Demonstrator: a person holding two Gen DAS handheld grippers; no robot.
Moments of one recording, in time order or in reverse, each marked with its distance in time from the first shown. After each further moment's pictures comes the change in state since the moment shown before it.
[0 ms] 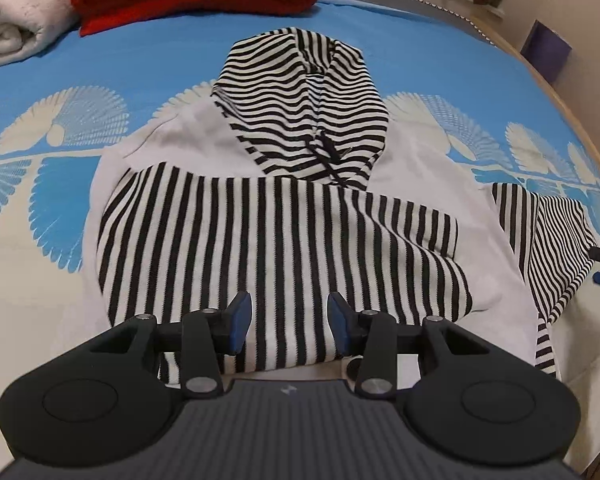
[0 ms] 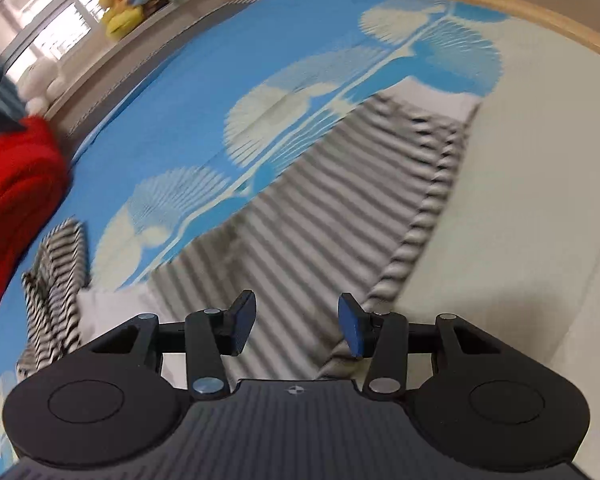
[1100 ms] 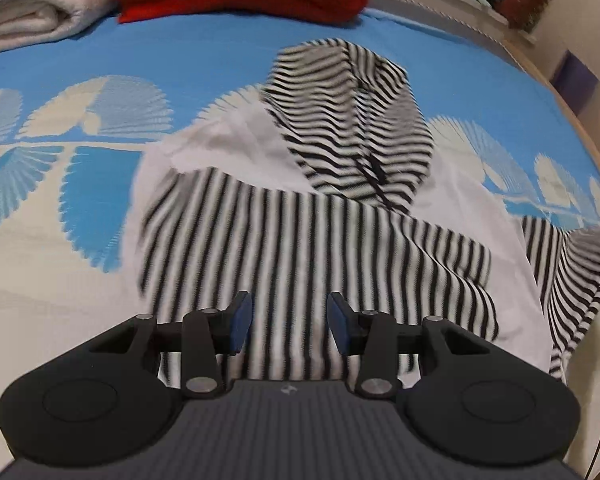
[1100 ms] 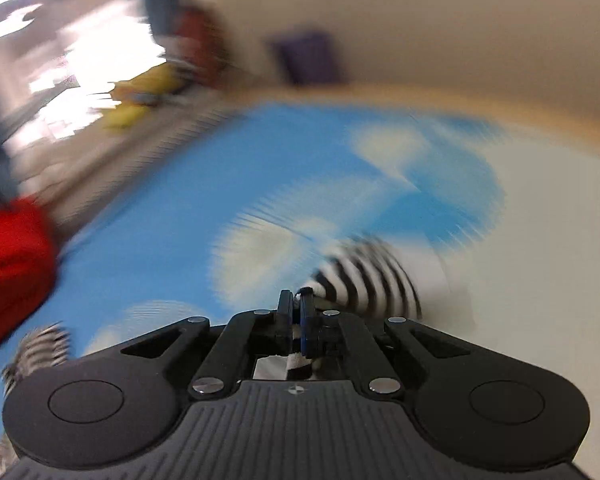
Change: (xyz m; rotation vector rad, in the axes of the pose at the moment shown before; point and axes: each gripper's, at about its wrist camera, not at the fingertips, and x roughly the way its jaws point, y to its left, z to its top) left arm -0.007 0.044 0.011 -0.106 -0.018 0.044; right arm -0.018 0.084 0.003 -0.214 -0.398 0.081
